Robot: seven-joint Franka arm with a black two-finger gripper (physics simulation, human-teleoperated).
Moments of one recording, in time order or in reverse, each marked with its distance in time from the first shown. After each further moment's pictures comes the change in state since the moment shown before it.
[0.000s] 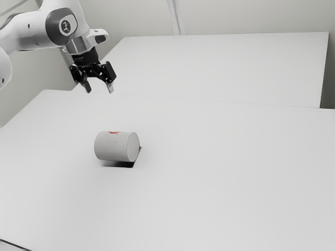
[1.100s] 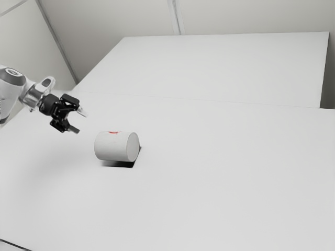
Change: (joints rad) arm 0.218 0.129 0.288 -0.254 -0.776 -0.097 0.452
